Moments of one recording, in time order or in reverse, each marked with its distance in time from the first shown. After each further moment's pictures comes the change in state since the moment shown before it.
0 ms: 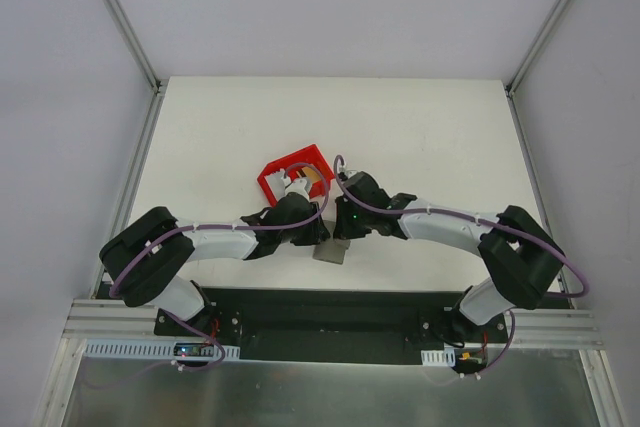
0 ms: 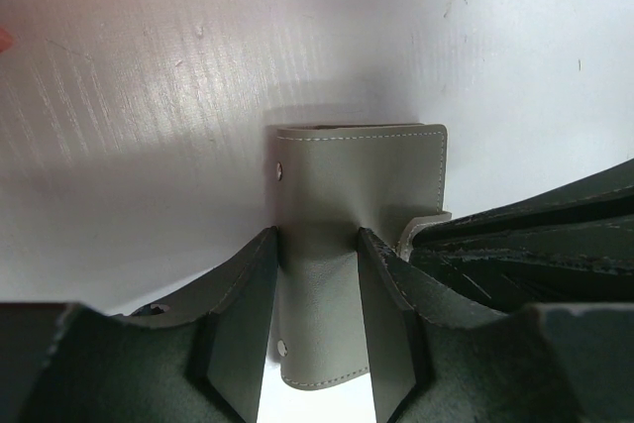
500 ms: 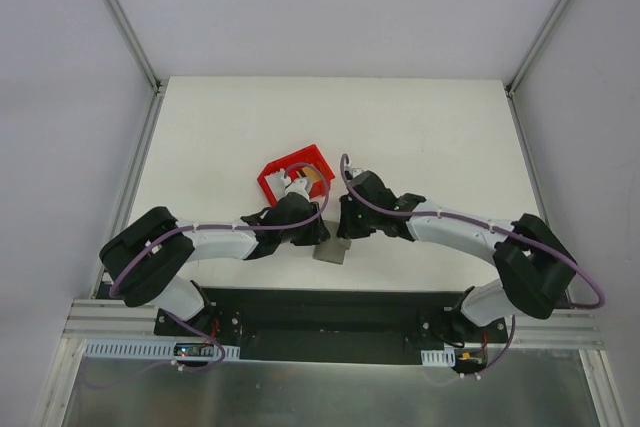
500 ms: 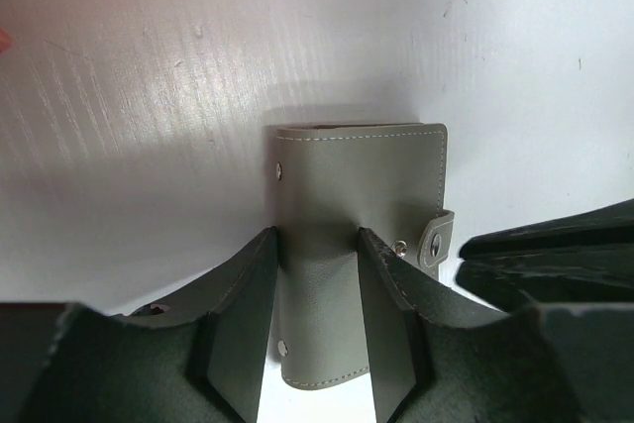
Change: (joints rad) left arm 0.000 0.000 0.000 0.000 0.000 0.002; right arm -0.003 -0.049 0.002 -0.058 0.006 -0.018
